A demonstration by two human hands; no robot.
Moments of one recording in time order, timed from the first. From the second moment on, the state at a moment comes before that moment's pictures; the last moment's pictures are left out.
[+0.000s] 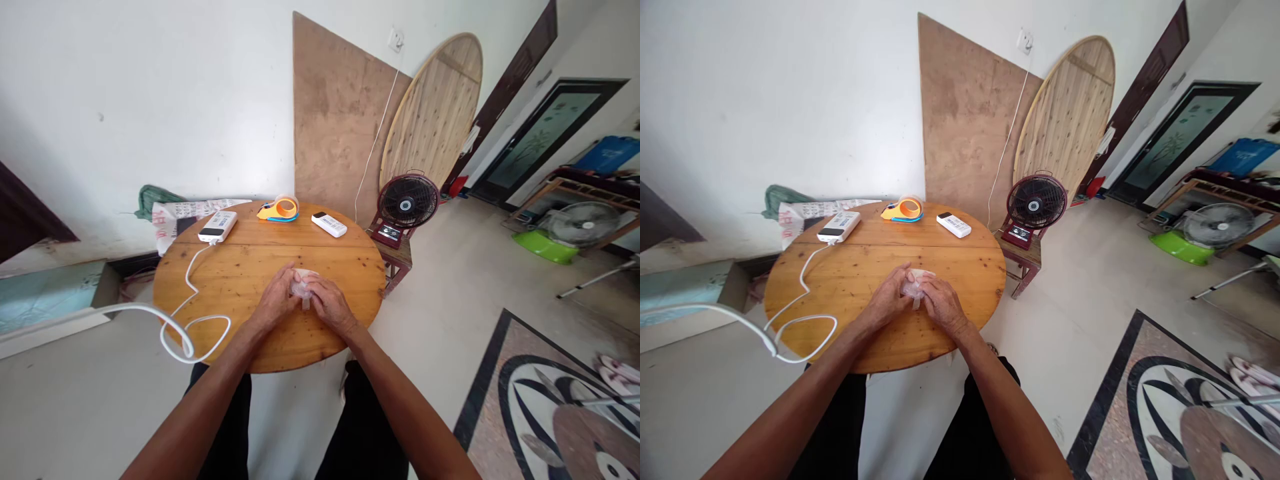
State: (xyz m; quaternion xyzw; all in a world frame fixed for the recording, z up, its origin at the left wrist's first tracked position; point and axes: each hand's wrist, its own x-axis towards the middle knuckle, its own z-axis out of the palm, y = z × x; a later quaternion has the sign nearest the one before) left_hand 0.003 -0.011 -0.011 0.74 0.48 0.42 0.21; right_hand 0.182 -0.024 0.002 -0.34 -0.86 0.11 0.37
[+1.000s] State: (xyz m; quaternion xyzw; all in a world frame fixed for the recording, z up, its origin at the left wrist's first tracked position) left_hand 0.010 -0.009 0.023 0.59 0.46 0.37 0.55; right_hand 0.196 -0.022 0.029 -0.39 -0.75 0.37 0.39
